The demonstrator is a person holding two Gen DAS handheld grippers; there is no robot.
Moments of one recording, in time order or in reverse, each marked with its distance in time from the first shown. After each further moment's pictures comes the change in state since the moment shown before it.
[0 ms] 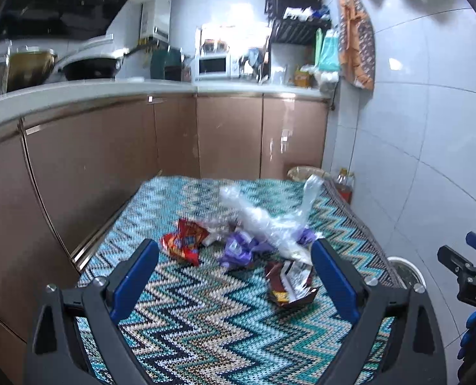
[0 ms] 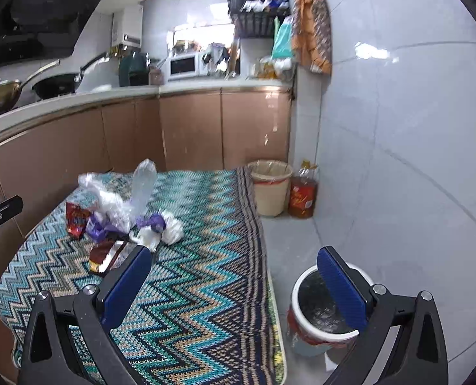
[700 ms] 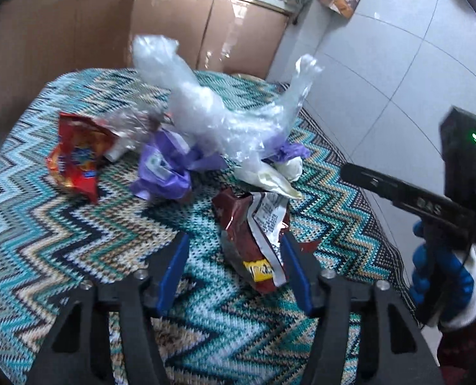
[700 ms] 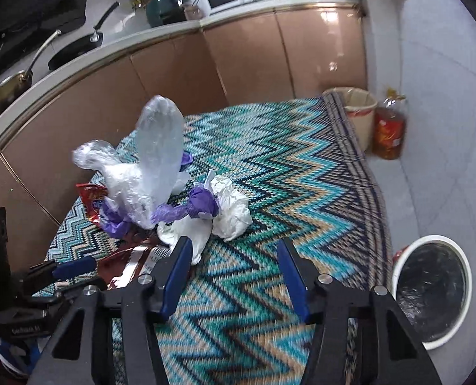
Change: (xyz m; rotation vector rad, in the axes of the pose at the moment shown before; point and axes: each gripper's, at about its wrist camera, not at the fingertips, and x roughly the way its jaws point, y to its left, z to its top) left arm 0.142 -0.006 -0.038 -0.041 0.434 -0.376; right arm 0.172 0.031 0.021 0.061 0.333 0.362
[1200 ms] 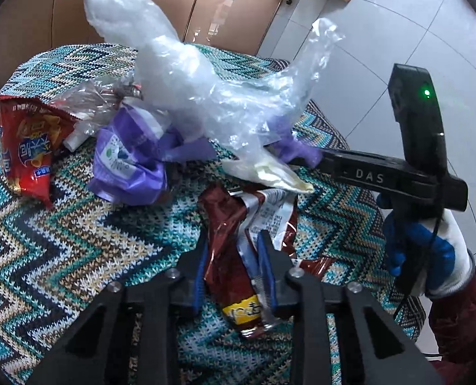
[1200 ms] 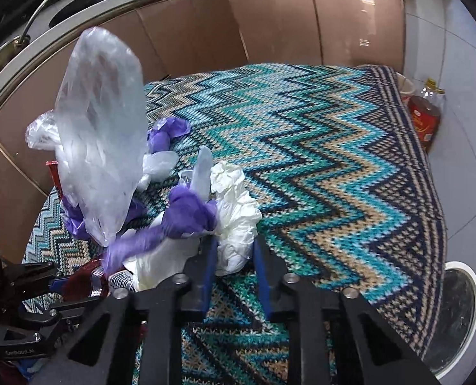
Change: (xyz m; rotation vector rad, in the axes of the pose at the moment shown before) left arm 0.040 -0.002 0.003 0.003 0.087 -0.059; right arm 0.080 -0.002 0.019 -0.102 0.165 0.061
